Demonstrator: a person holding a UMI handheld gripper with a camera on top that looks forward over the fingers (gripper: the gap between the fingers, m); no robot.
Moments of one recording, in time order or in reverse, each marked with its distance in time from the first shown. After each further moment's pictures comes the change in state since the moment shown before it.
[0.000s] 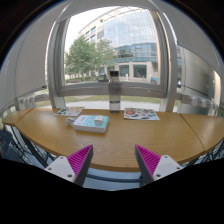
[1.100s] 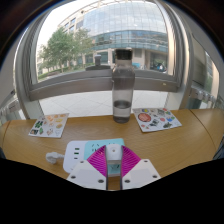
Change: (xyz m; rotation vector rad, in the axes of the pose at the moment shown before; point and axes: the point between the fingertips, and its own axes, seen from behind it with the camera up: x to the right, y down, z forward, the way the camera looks) arm -0.052 -0.053 0.214 -0.153 0.216 0.109
